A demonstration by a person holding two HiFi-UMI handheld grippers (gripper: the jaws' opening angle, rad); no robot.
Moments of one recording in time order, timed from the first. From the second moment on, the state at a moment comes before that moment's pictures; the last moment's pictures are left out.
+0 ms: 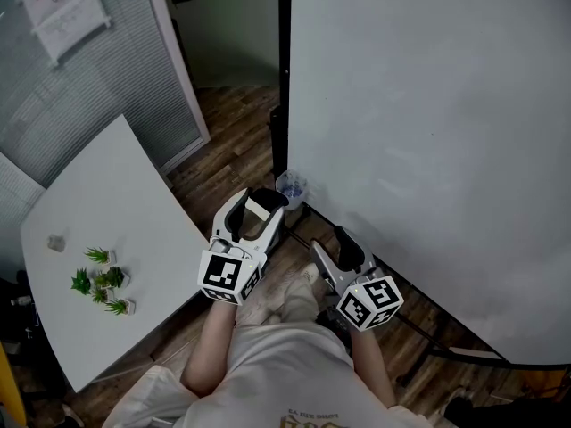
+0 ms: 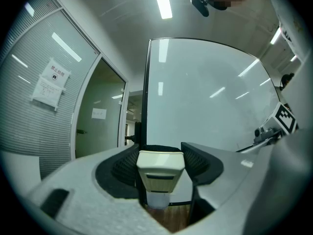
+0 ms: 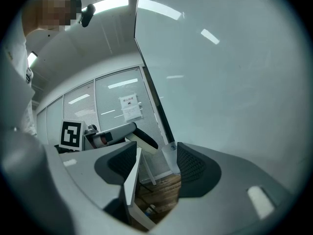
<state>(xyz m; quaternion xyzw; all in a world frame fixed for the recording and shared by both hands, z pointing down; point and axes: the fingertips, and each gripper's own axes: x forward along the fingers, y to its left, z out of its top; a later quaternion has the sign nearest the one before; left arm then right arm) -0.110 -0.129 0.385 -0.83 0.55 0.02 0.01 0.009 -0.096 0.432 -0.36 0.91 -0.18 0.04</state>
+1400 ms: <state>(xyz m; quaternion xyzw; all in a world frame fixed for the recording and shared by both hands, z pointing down) -0.090 -0.182 0.401 -0.85 0.53 0.00 0.00 0.016 -0.135 0.439 -0.39 0.90 -0.16 0.03</state>
